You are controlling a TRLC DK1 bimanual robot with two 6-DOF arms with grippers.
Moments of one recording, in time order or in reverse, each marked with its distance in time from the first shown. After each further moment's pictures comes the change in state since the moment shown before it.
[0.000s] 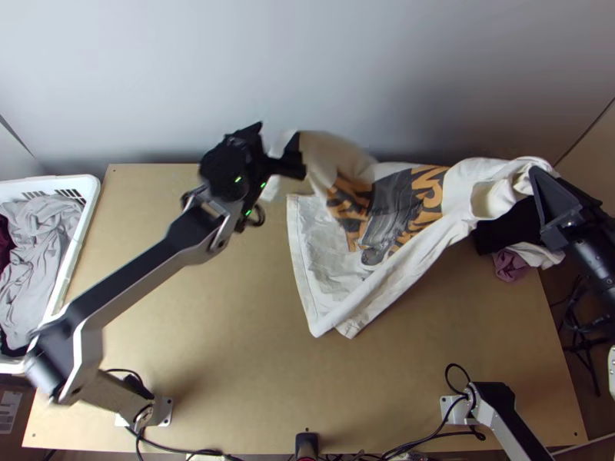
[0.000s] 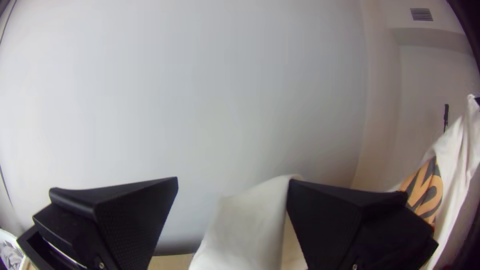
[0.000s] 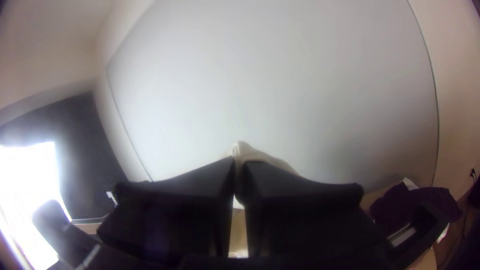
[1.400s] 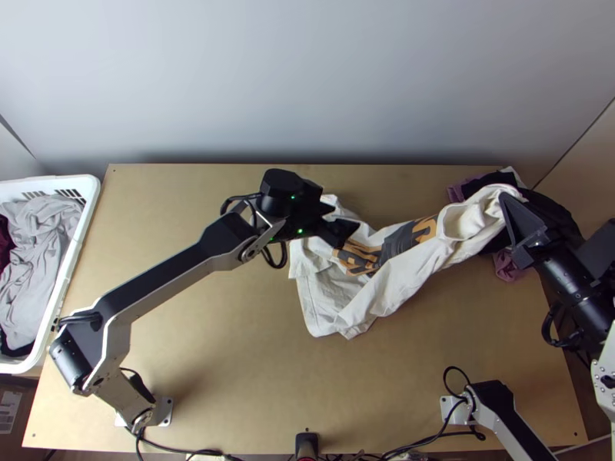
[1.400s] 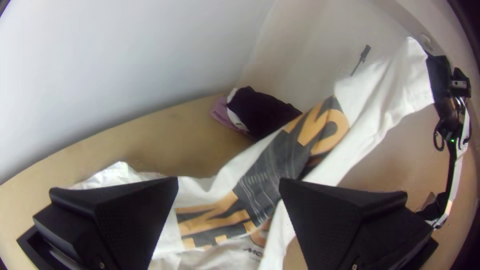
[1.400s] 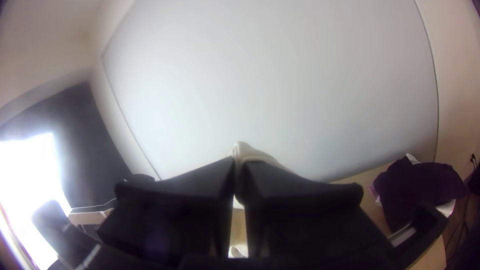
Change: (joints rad) left arm -0.112 0.108 0.107 -0.478 0.583 -0.182; right arm 0.156 -0.072 -0.127 -0.039 0.131 -0.008
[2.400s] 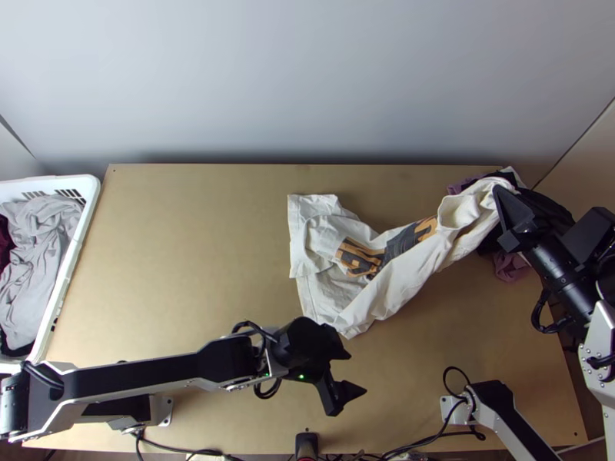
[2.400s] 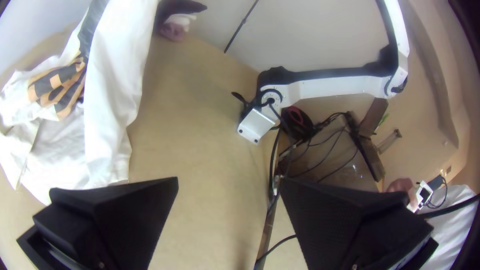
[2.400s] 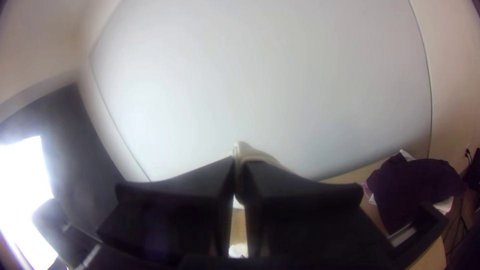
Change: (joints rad) left arm -0.518 -0.269 -0.531 0.089 0.012 -0.126; right arm 0.003 0.042 -0.035 0.045 0.055 -0.003
